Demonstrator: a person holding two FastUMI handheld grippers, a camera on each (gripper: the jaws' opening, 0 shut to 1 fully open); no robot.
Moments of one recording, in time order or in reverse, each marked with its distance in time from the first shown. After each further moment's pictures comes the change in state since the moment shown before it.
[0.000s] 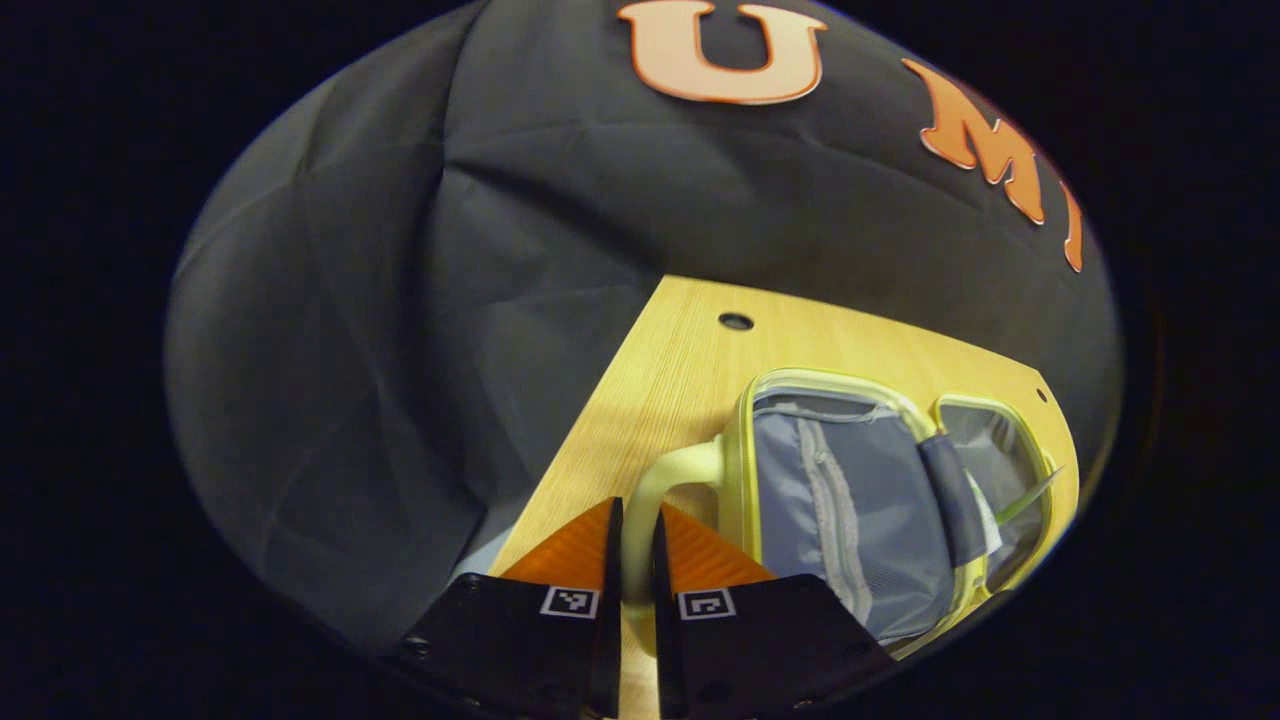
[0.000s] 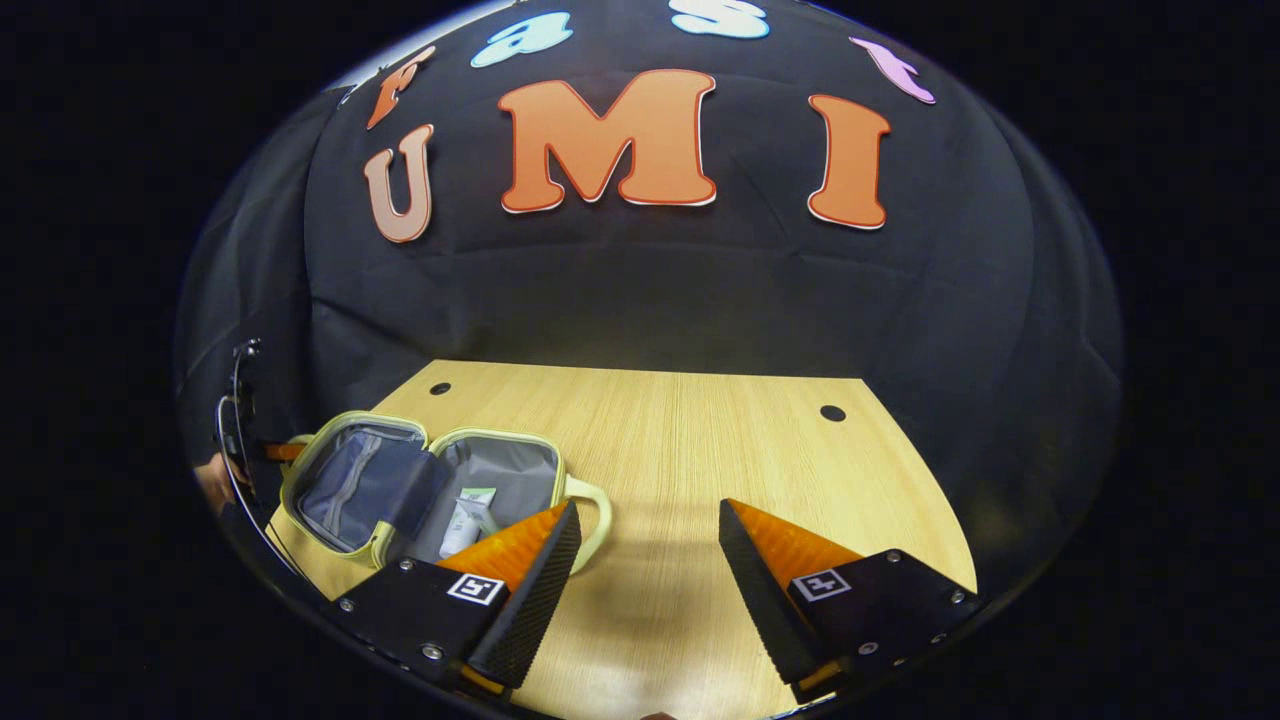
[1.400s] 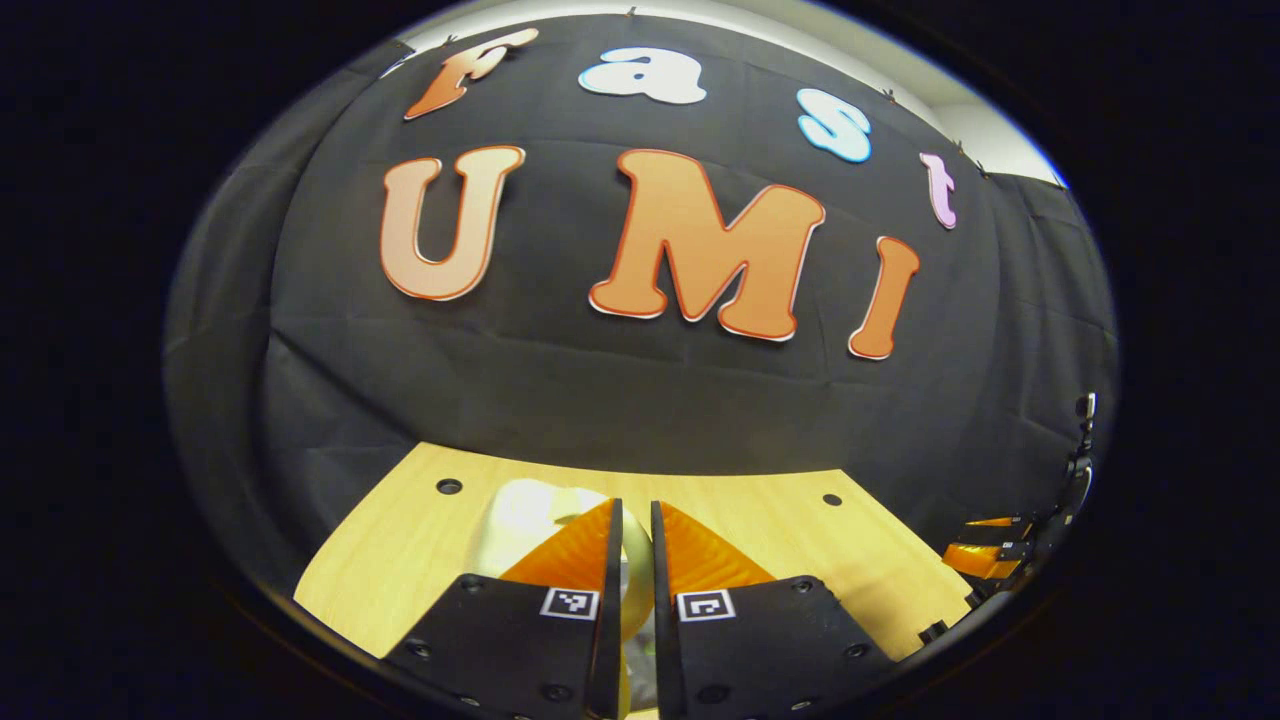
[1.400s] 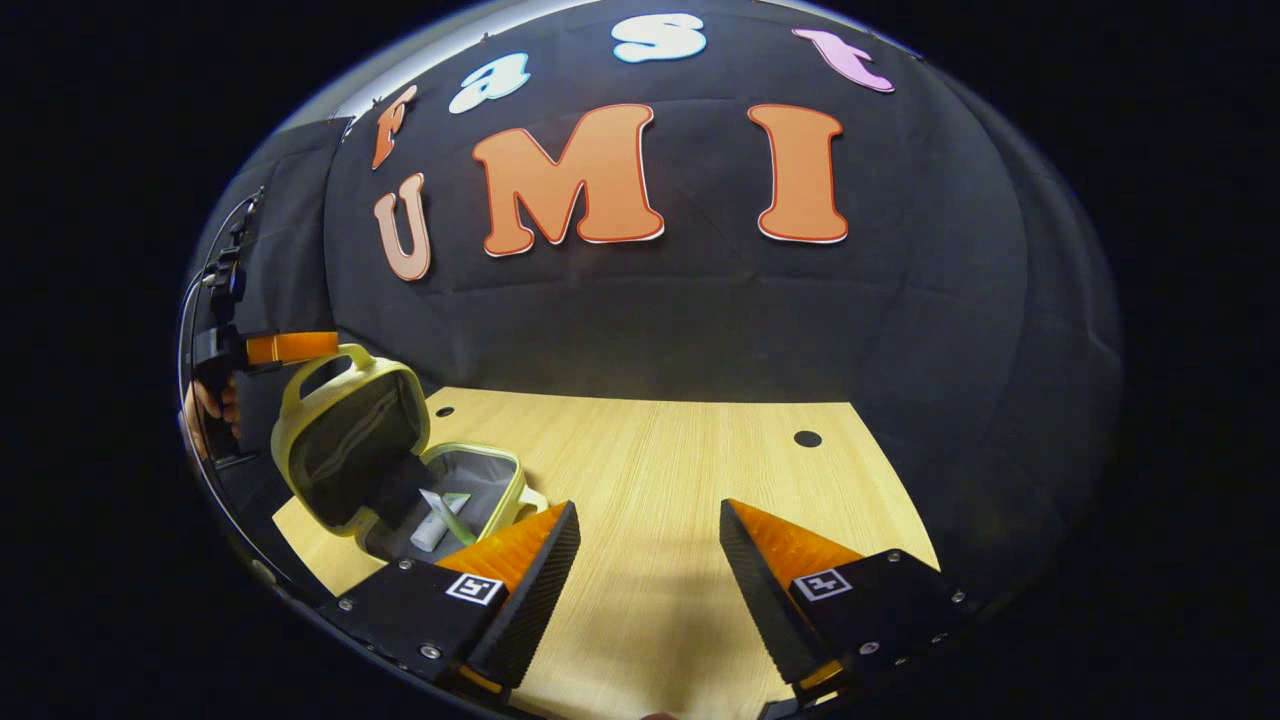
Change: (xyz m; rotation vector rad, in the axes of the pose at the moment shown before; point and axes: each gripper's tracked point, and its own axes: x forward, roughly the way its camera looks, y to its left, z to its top) left arm -0.173 -0.373 0.140 0.050 -0.334 -0.408; right arm -0.017 -0.107 0.001 0.018 -0.096 0.092
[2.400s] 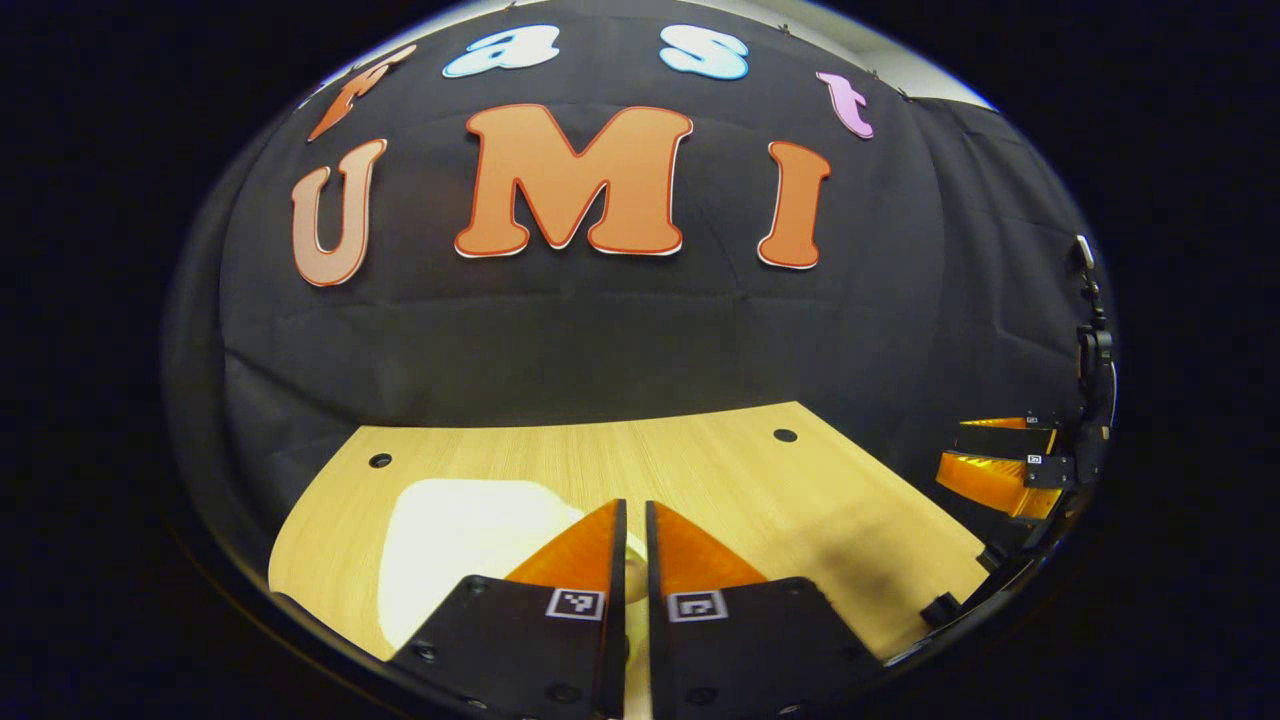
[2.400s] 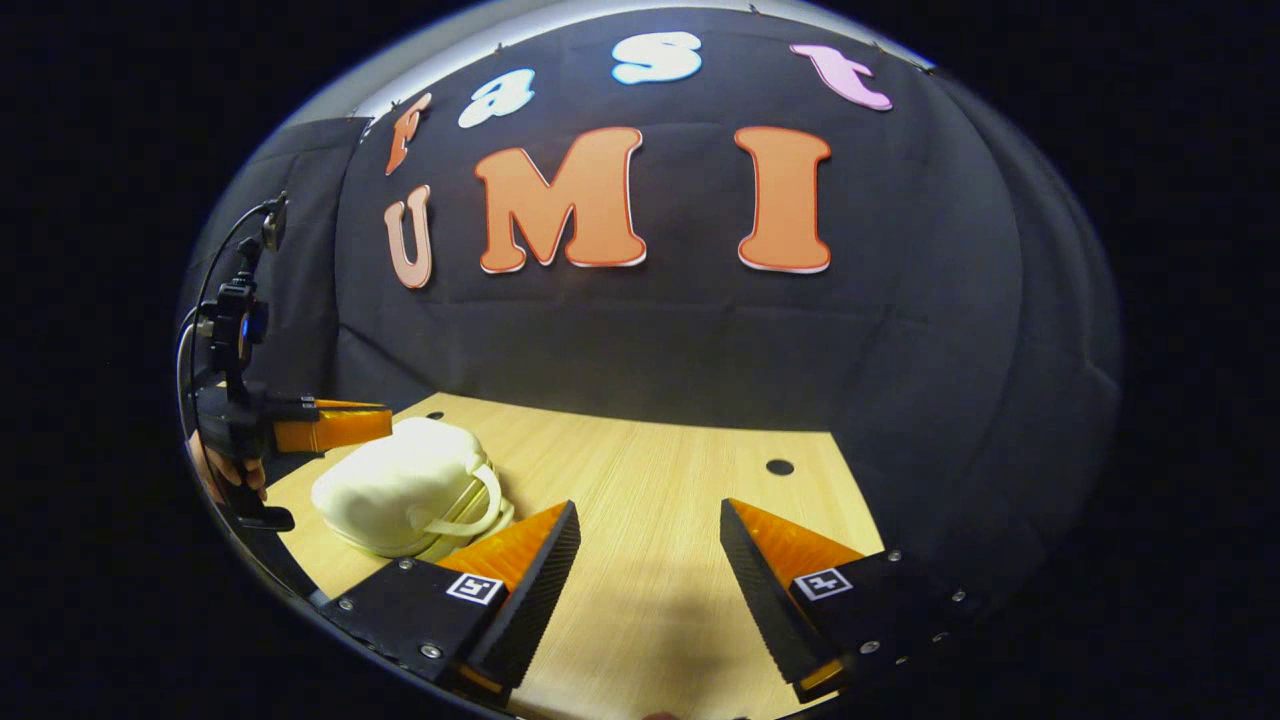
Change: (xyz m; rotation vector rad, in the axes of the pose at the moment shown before) left arm 0.023 -0.151 -0.089 0.138 0.093 -0.086; right arm -0.012 -0.040 0.031 -0.078 -0.138 -0.009
